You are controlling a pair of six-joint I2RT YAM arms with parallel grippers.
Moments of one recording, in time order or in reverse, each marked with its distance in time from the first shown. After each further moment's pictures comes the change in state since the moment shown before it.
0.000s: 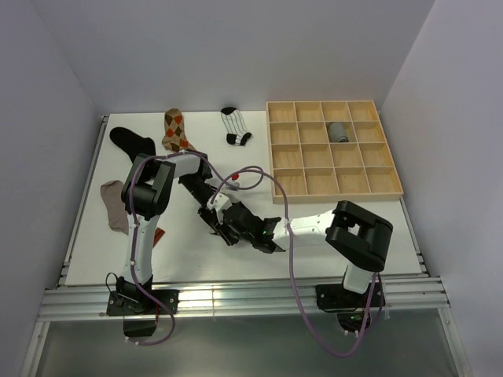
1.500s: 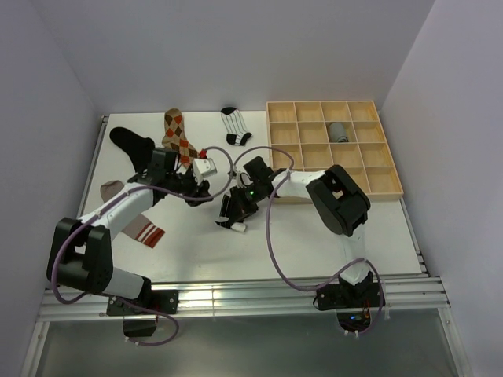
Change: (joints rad) left arm 0.106 -0.815 -0.577 1.055 -0.211 -0.538; right arm -0.449 0.295 0.353 -0.452 -0.863 0.229
